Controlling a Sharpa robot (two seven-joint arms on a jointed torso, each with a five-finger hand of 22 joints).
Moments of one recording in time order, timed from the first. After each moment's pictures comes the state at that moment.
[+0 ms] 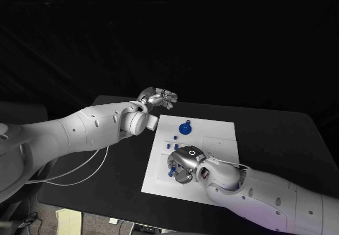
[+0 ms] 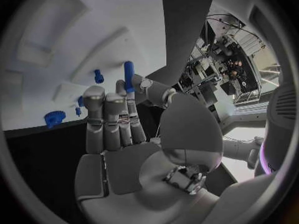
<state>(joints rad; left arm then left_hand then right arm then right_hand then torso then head) 1.27 -0.63 -0.12 1.12 -0.11 -0.30 0.29 1.08 -0.10 0.59 -0.24 0.06 0.92 0.15 0.26 0.54 1.26 0.09 0.08 0.23 1.03 0.02 0.81 0.39 0.03 0.78 -0.08 0.74 1.21 1.00 -0.42 -0.13 1.40 -1.81 -0.29 -0.20 1.15 -0.19 0.90 -0.23 0.05 1.03 0.11 0.38 0.48 1.27 0.04 0.16 0.31 1.30 -0.07 1.09 0.93 0.15 1.29 -0.06 0.90 1.31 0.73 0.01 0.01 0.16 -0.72</state>
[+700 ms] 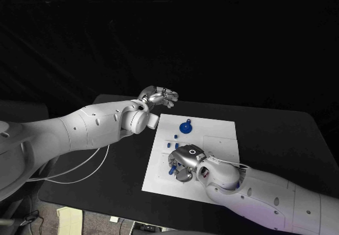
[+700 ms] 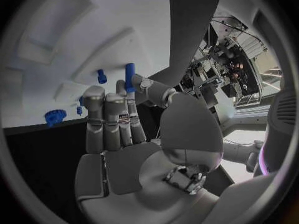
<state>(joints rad) 1.27 -0.63 -0.12 1.12 -0.11 -0.30 0.29 1.08 -0.10 0.59 -0.24 0.06 0.92 0.15 0.26 0.54 1.26 0.09 0.08 0.23 1.03 0.02 0.80 0.39 0.03 0.78 -0.08 0.74 1.21 1.00 -0.41 -0.13 1.38 -1.84 -0.31 -0.20 1.14 -0.20 0.91 -0.23 0.05 1.03 0.11 0.38 0.48 1.27 0.04 0.16 0.31 1.31 -0.06 1.09 0.93 0.15 1.29 -0.06 0.90 1.31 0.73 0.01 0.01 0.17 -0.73</state>
